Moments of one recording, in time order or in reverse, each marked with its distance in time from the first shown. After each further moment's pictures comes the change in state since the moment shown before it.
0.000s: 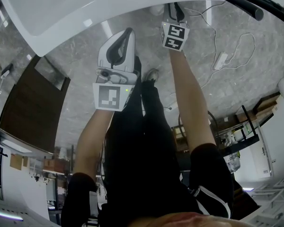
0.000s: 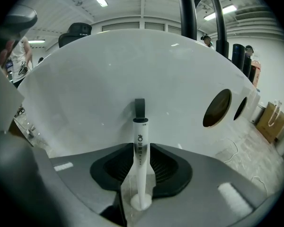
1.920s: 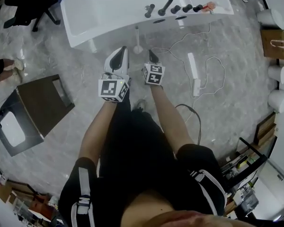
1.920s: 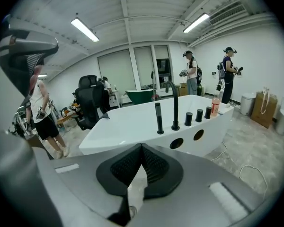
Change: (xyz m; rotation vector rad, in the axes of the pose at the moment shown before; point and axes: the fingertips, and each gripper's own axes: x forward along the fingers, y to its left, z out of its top) left arm -0.220 -0.229 0.213 0.057 -0.267 -0.014; right arm -0.398 -0.009 0.100 0.178 -0.183 0.080
